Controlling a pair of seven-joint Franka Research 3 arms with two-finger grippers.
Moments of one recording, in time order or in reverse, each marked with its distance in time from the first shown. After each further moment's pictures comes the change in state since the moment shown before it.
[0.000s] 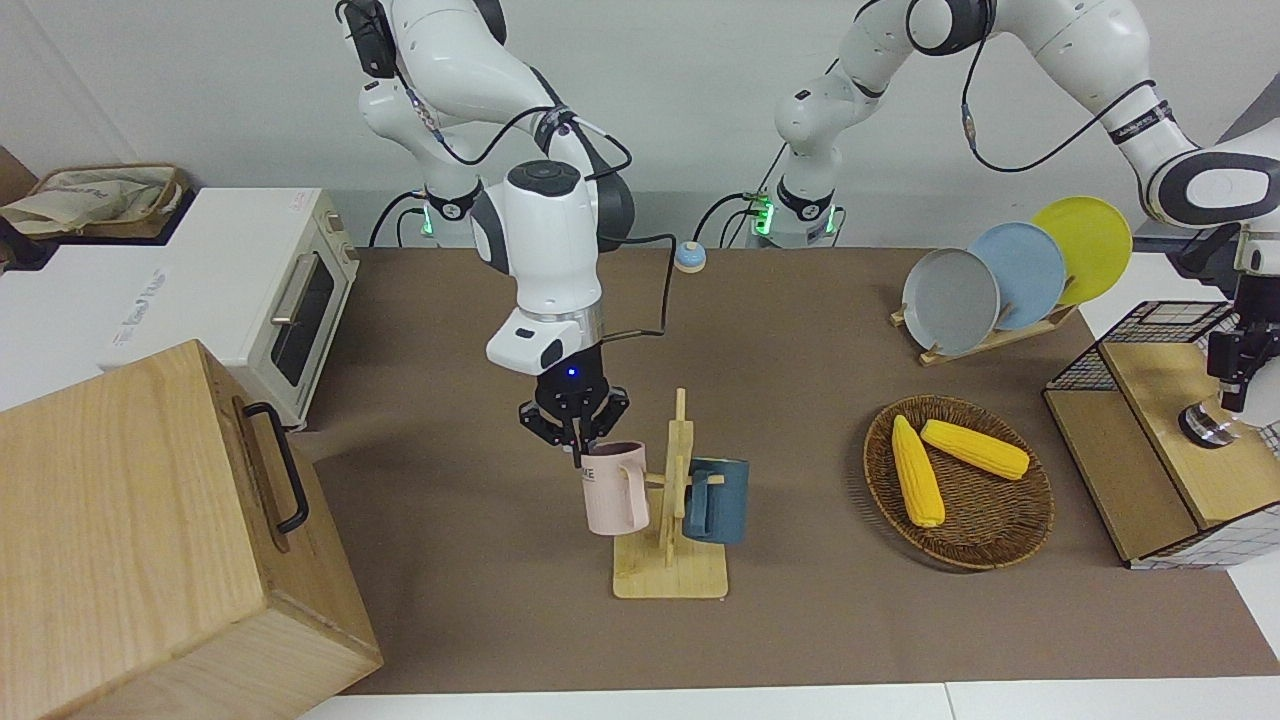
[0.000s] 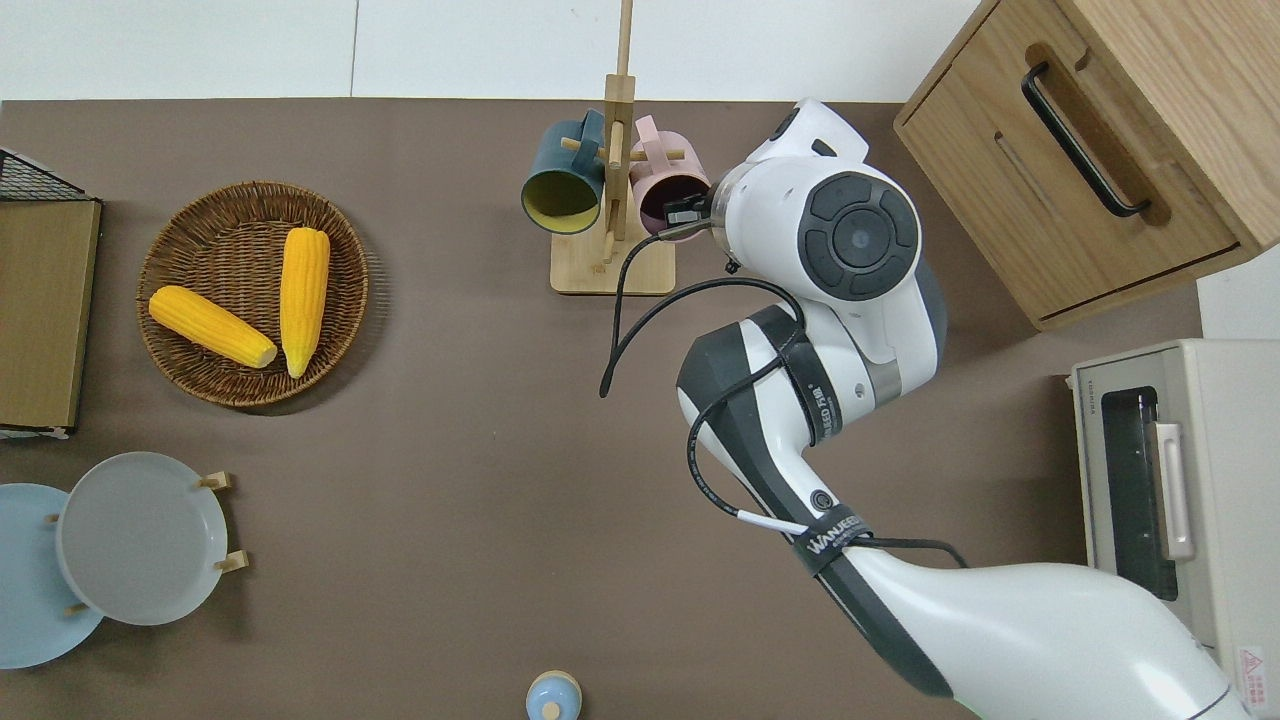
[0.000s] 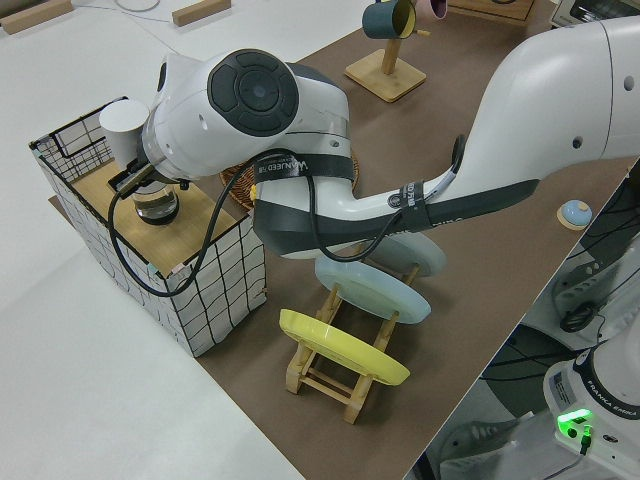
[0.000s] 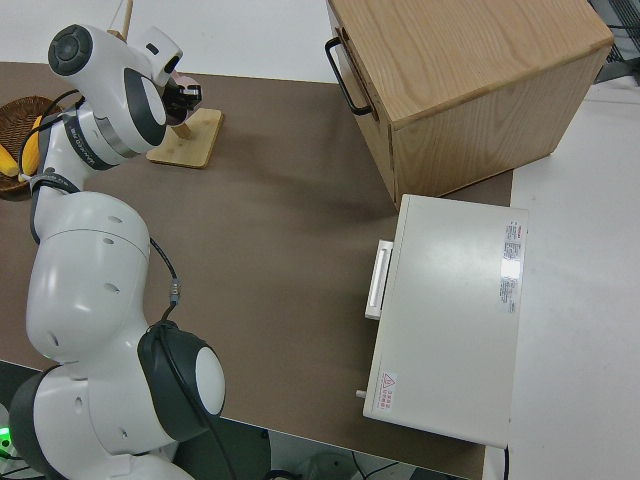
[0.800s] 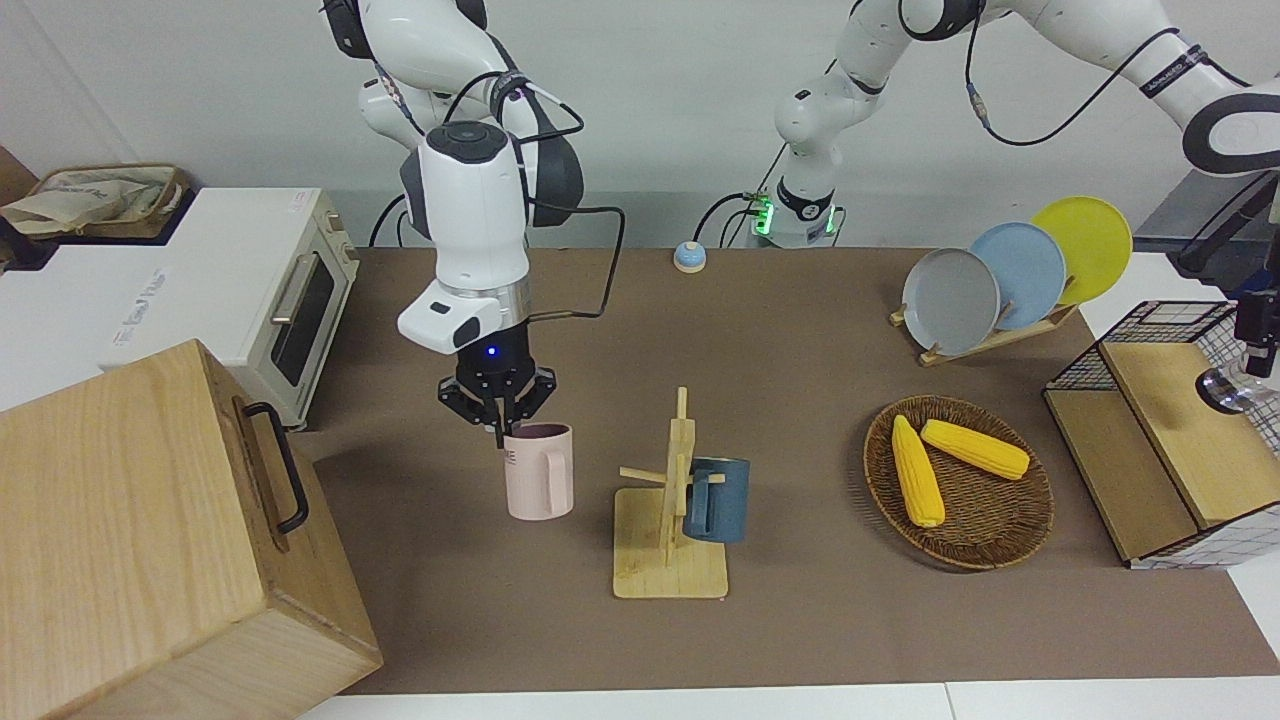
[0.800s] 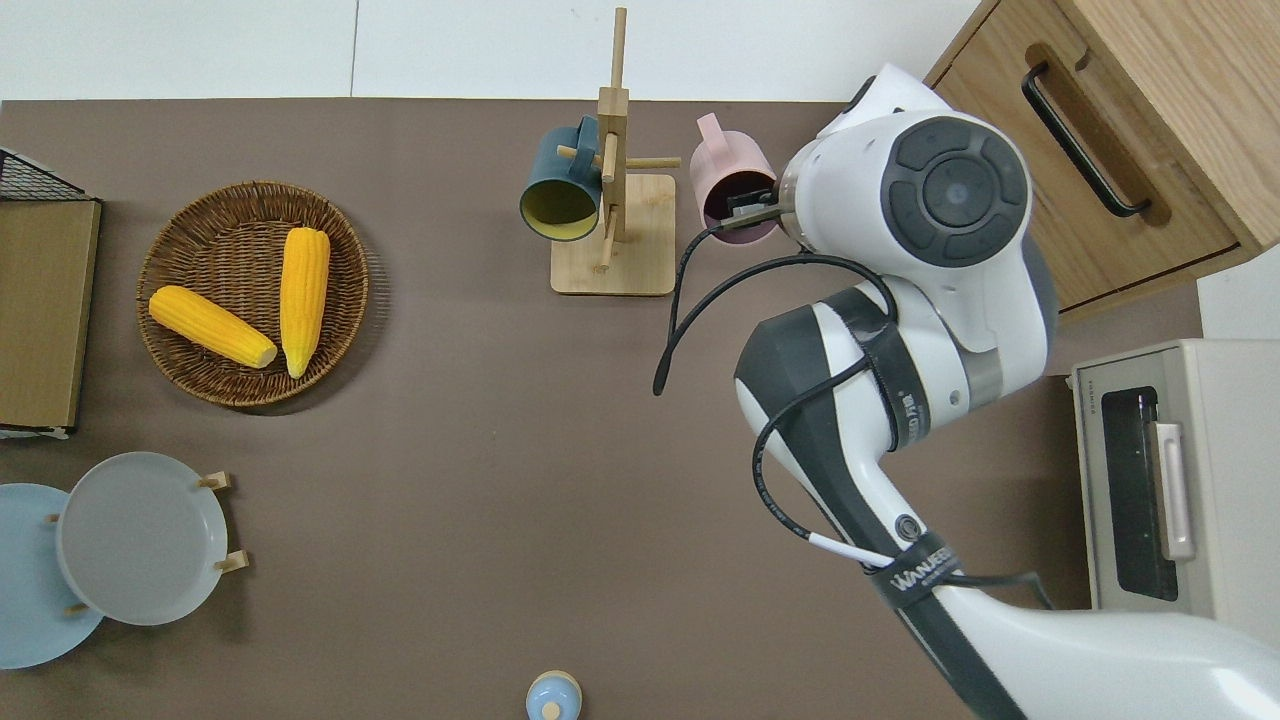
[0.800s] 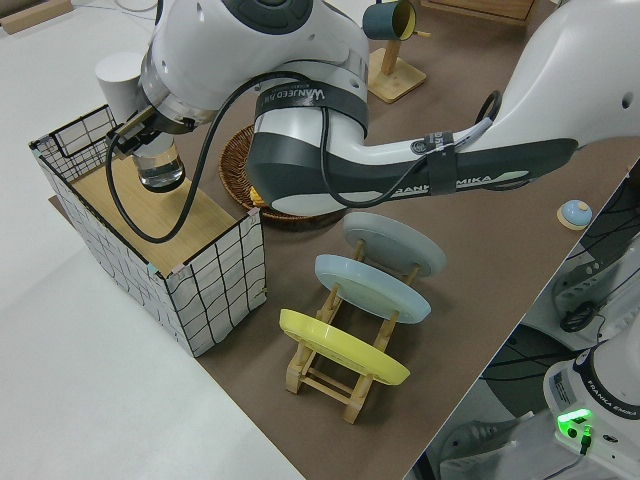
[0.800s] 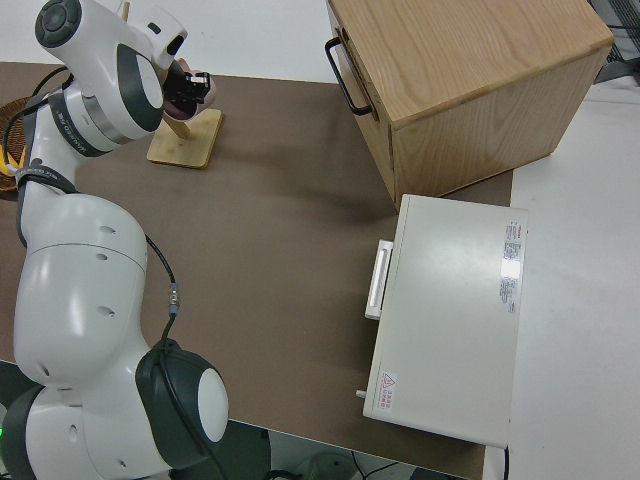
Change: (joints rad) left arm -0.004 -0.085 -0.010 0.081 0.216 -0.188 -0.271; right arm -0.098 -0.078 -0.004 0.001 -0.004 -0.158 -0.083
